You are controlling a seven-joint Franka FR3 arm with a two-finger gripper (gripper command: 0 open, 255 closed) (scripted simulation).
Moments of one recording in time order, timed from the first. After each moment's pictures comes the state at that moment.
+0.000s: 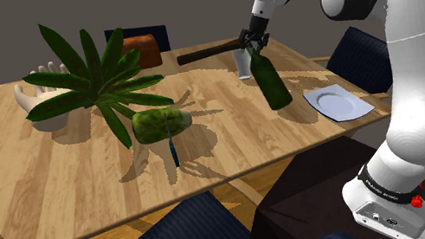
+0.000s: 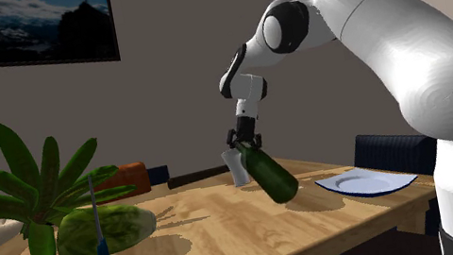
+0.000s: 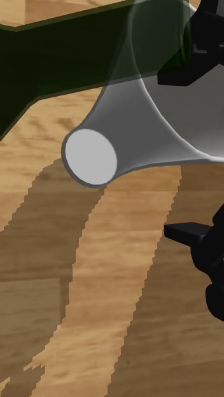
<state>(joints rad) -0.25 0.60 -0.33 -1.39 0.50 1.83 -0.31</state>
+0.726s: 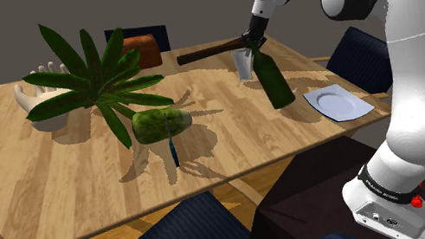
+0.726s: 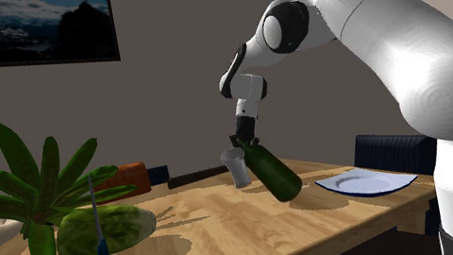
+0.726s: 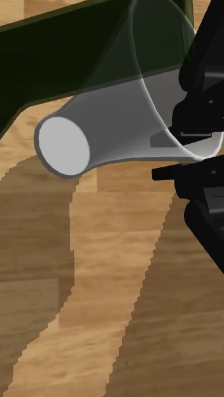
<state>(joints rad) -0.25 0.60 -0.33 -1.39 0.50 1.83 -0.31</state>
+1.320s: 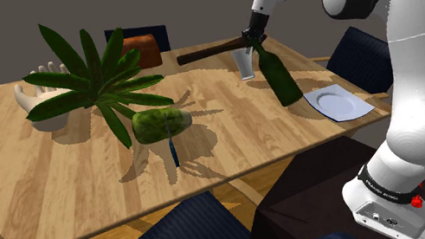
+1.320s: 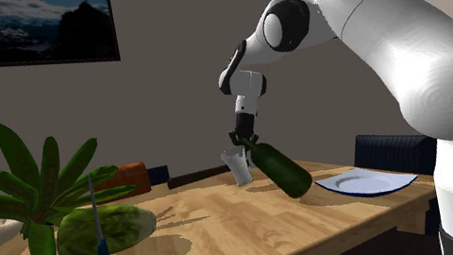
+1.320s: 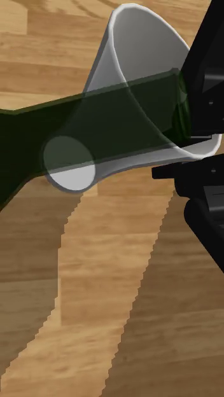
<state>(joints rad) -0.25 0.59 -0.33 -1.37 0.49 1.80 -0.30</state>
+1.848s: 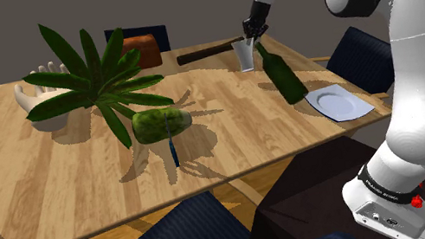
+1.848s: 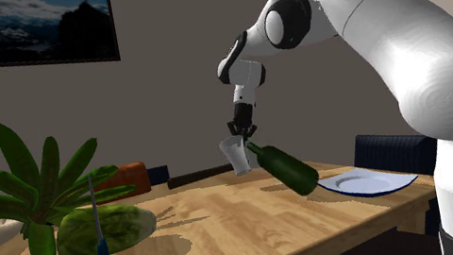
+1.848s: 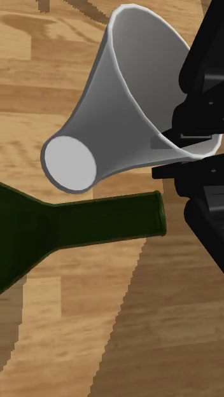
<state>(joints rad) -0.26 0.57 -0.34 -1.30 0.48 1.71 -0.27</state>
